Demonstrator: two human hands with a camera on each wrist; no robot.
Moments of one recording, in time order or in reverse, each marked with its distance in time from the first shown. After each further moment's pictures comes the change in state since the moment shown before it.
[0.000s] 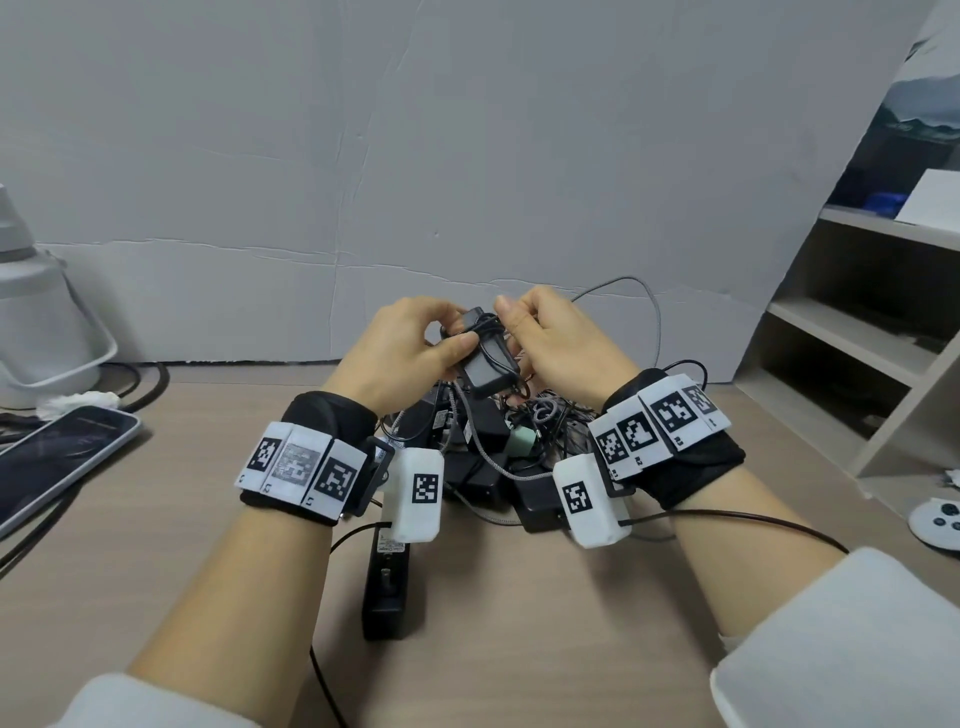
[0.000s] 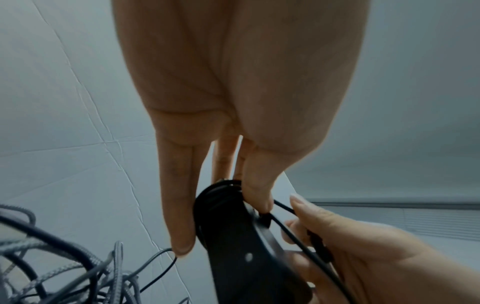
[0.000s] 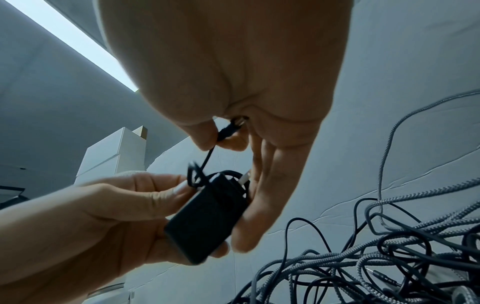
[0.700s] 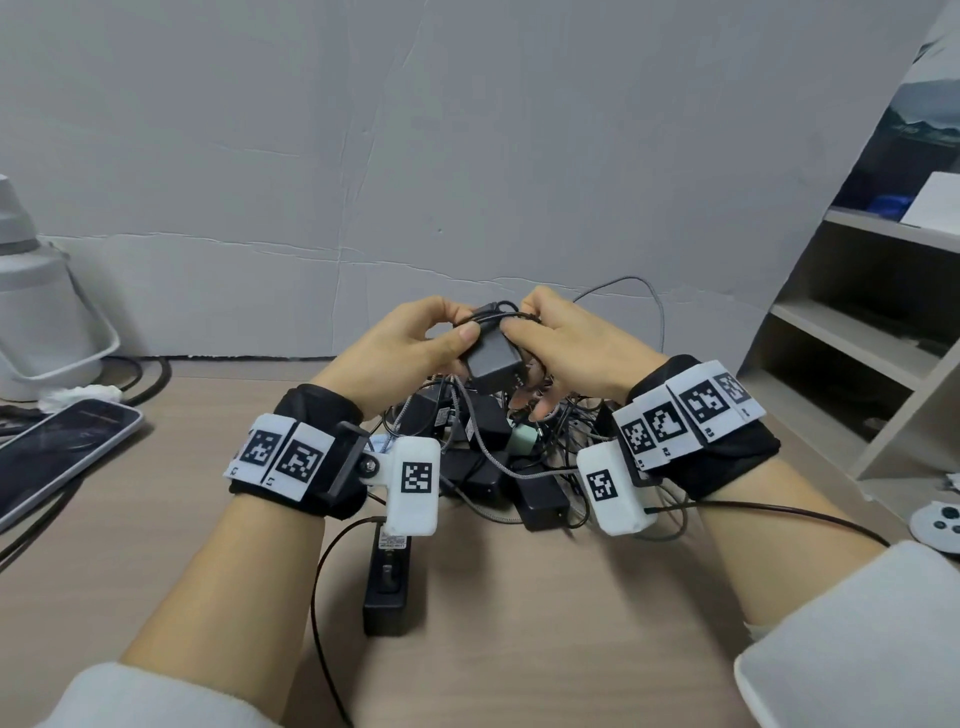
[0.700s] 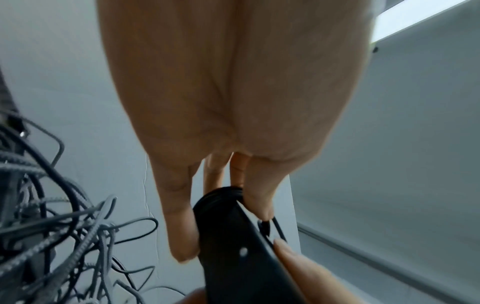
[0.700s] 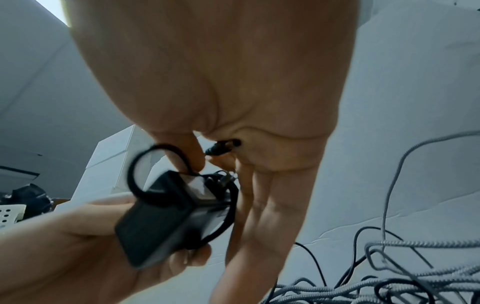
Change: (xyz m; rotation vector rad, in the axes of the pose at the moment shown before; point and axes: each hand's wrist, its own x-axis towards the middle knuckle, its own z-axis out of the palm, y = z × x) left_hand -0.002 -0.007 0.000 -0.424 -0.121 -0.075; right_hand -0.008 -0.010 -0.014 -0.027 -0.210 0.097
